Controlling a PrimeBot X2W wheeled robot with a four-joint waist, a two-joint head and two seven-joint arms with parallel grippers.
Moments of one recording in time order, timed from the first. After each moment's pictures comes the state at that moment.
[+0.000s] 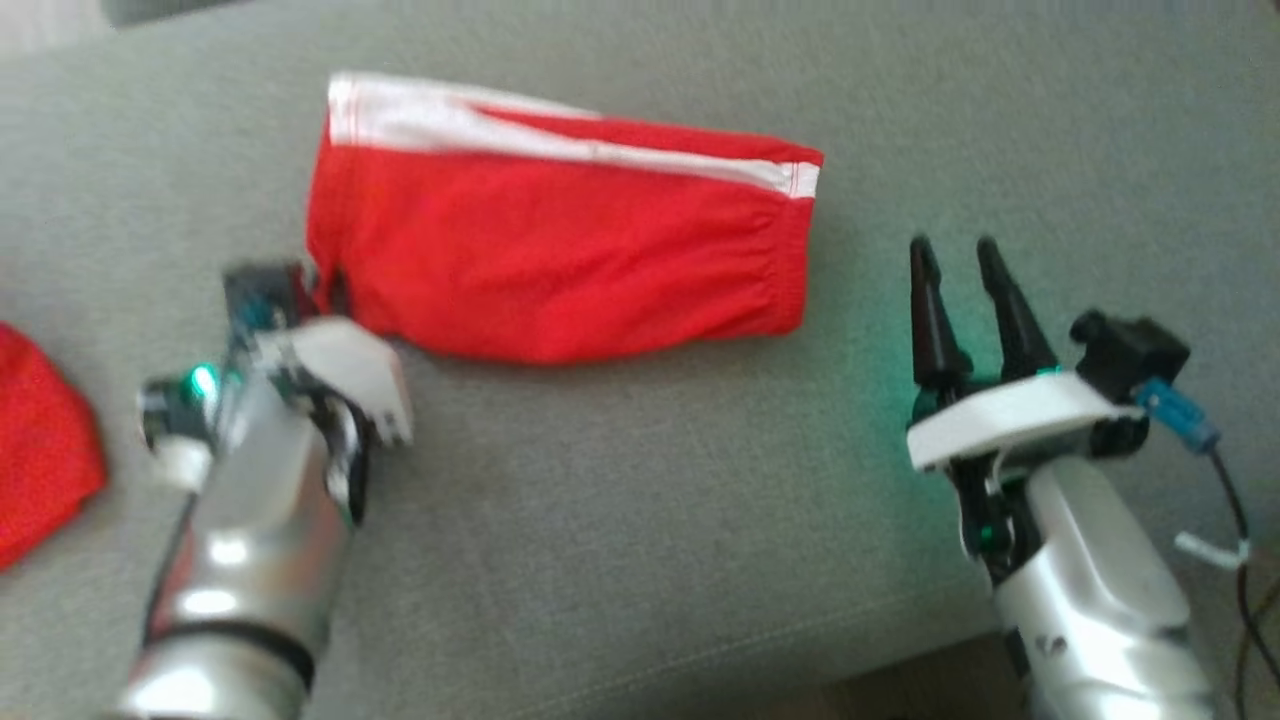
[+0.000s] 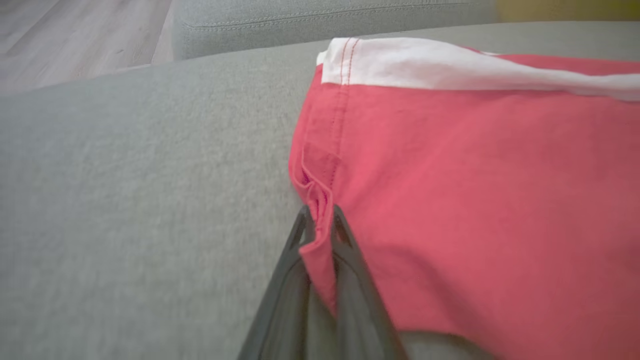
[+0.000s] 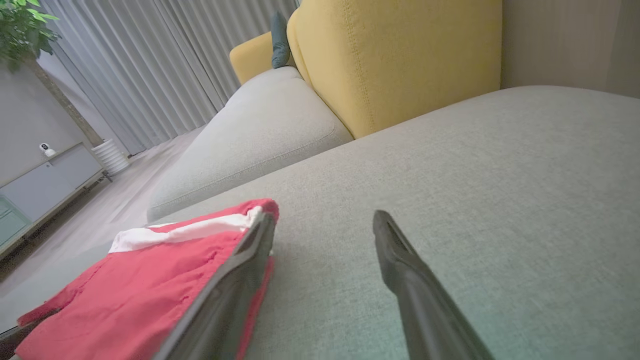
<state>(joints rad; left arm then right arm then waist) -0.74 0.08 -0.27 1.14 -0.23 0.09 -0.26 -0.41 -0.06 0.18 0.54 0.45 0.12 -0.25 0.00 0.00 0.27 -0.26</state>
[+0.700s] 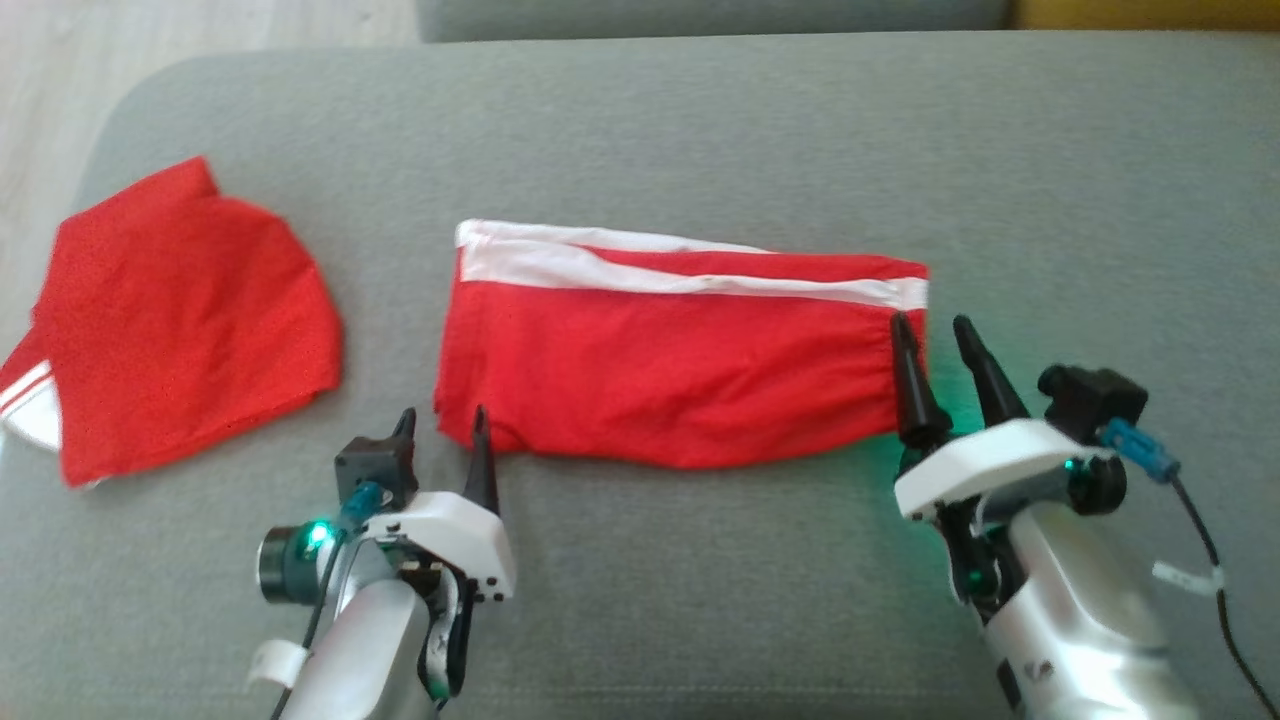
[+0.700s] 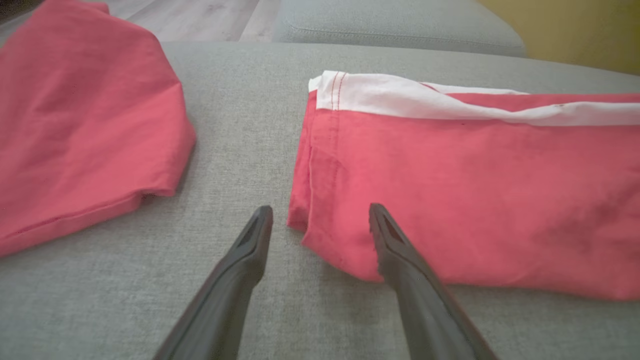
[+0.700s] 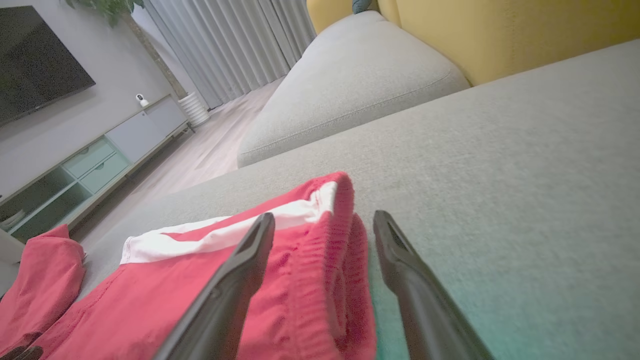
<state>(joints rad) -0.31 0.04 -0.39 0.66 -0.30 0.18 -0.26 -0.39 -0.06 0.22 0.69 0.48 0.12 -0.25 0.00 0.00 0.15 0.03</state>
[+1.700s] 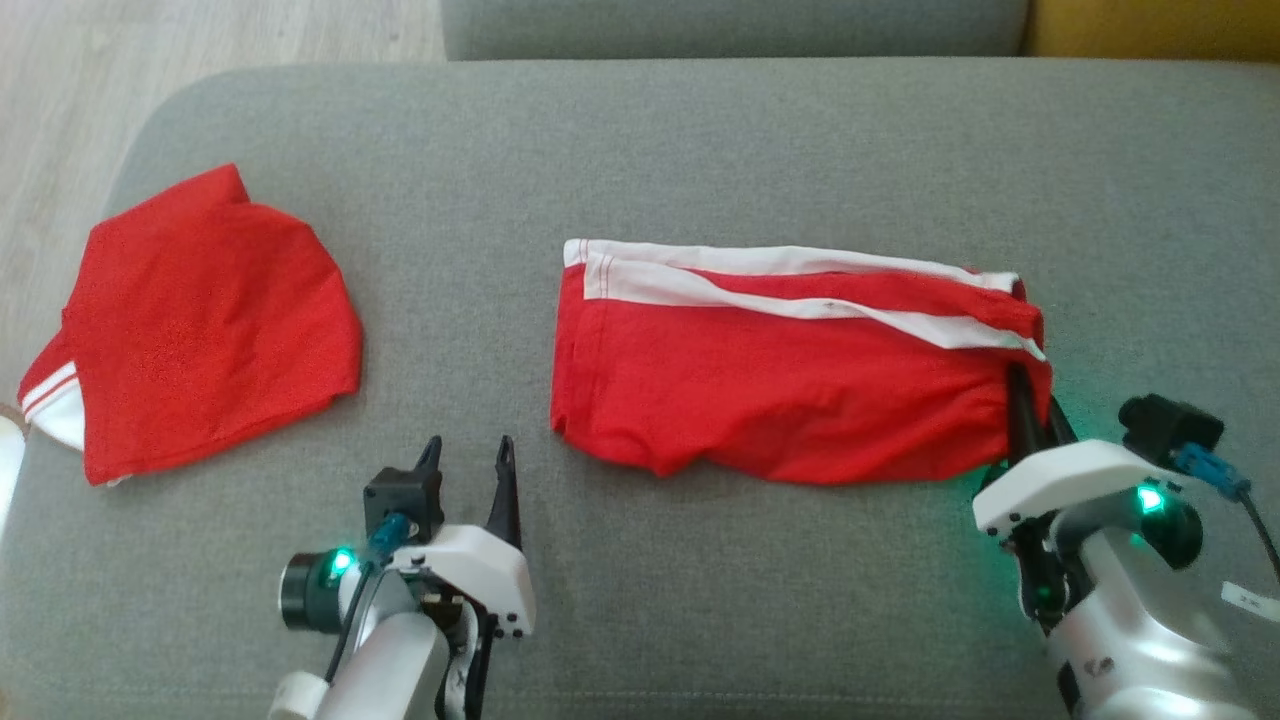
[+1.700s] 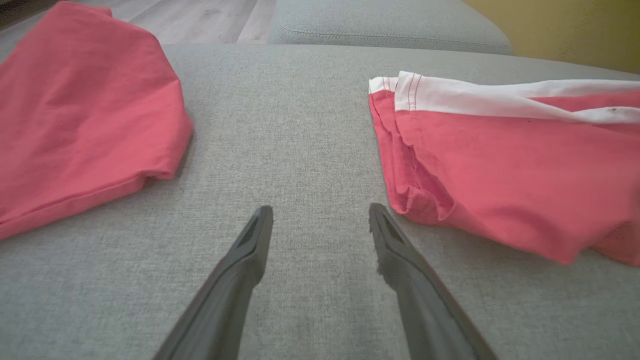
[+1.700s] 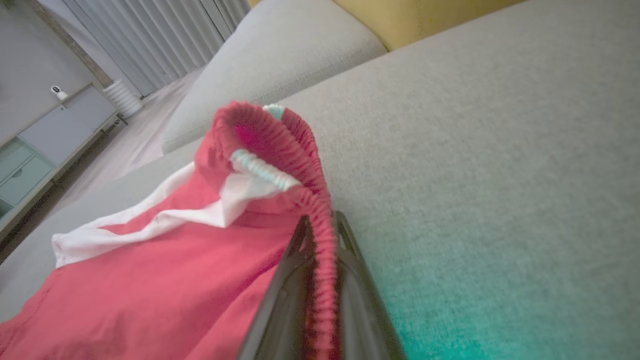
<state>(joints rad) -0.26 0.04 -0.45 0.61 -0.30 0.20 -0.26 -0.44 -0.12 0.13 0.93 0.53 0.12 -0.26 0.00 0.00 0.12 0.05</state>
